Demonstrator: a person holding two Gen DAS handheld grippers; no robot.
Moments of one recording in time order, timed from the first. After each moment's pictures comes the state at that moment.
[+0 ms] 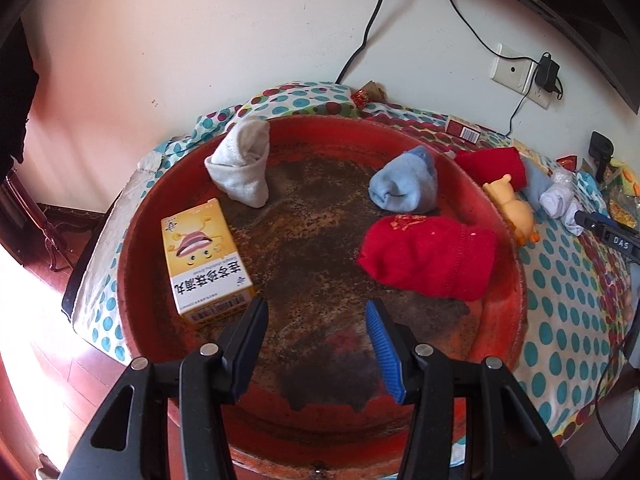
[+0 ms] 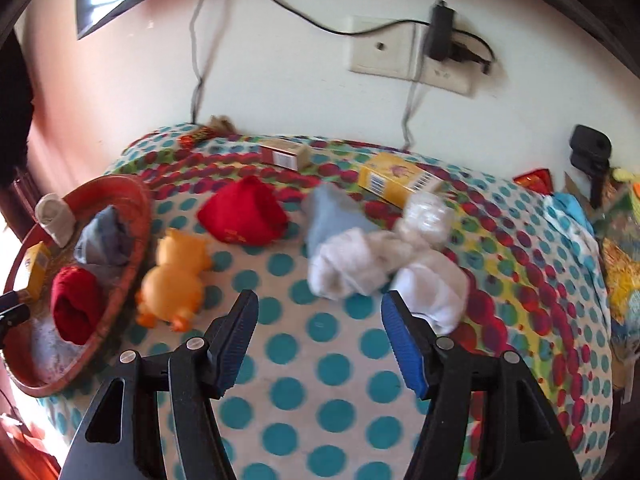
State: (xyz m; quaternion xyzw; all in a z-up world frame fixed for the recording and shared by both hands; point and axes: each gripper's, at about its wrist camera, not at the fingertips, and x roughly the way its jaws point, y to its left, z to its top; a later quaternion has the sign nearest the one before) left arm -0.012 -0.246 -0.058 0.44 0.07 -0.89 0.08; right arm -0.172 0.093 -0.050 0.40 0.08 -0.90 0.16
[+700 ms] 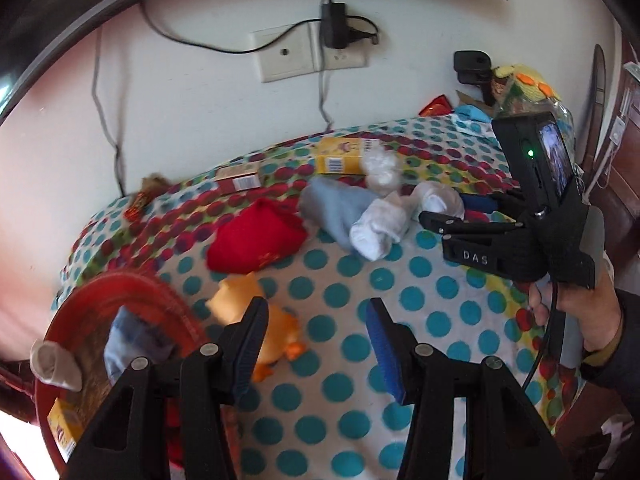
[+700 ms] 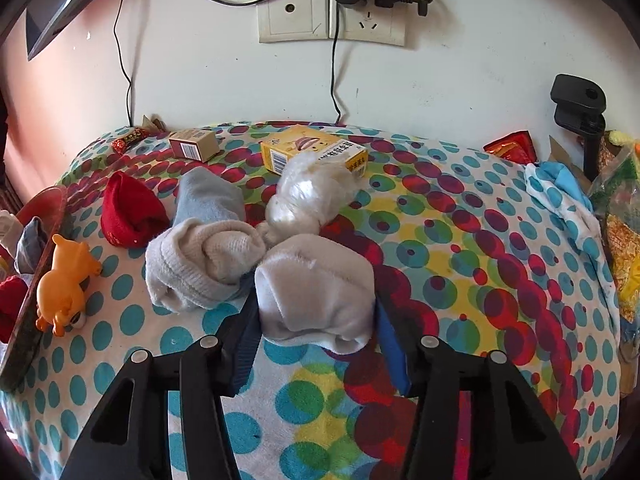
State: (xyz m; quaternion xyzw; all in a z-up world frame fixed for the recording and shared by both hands) left arm -0.142 -0.002 -0.028 0.42 -0.10 -0.89 -0.11; right arm -0.229 0.158 -0.091 0.41 0.06 -0.90 0.14
